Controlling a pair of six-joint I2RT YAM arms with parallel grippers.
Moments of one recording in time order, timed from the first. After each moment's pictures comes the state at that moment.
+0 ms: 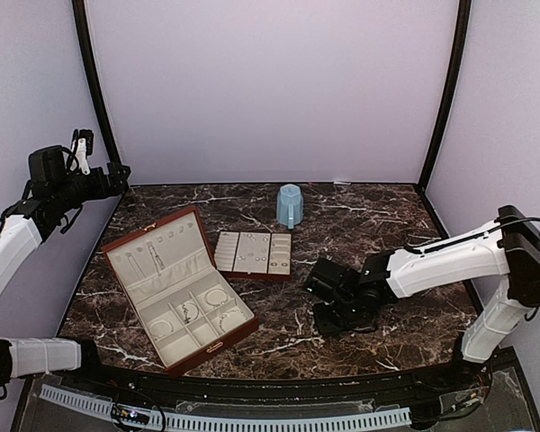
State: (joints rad) left arm 0.03 1.03 0.97 -0.21 0.23 -0.11; right arm 1.13 1.63 0.92 -0.58 0.14 0.86
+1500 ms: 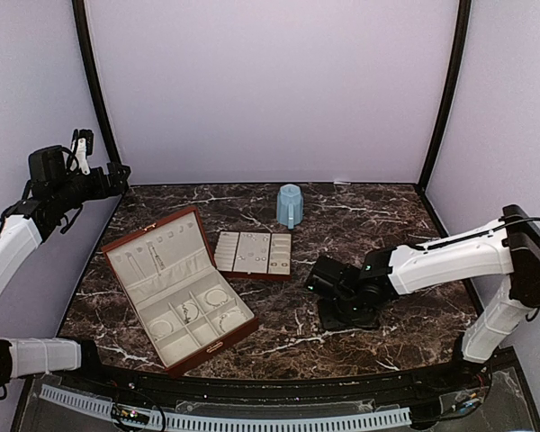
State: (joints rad) left arm 0.03 1.03 0.97 -0.21 0.23 -0.11; right arm 1.13 1.63 0.95 -0.68 0.24 0.89
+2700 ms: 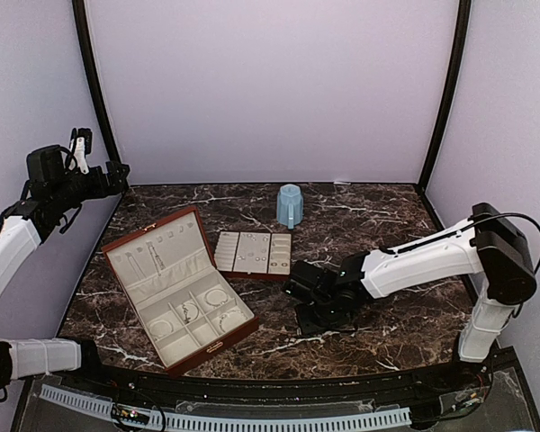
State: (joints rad) left arm 0.03 1.02 0.97 -0.21 0.23 -0.11; right arm 1.16 1.77 1.05 -0.58 0.17 0.86
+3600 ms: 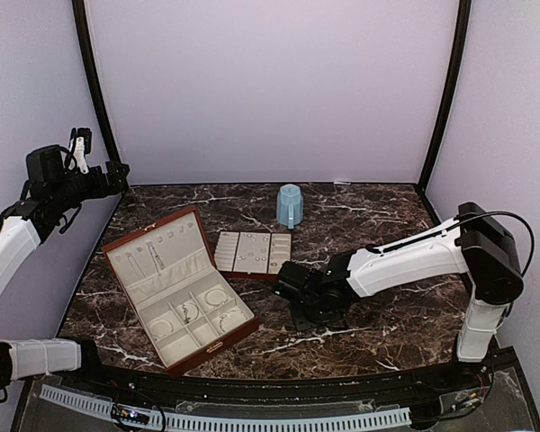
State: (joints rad) left arm 0.03 1.02 0.97 -0.21 0.23 -0.11; right arm 1.17 1.85 1.14 -0.64 0.28 0.85
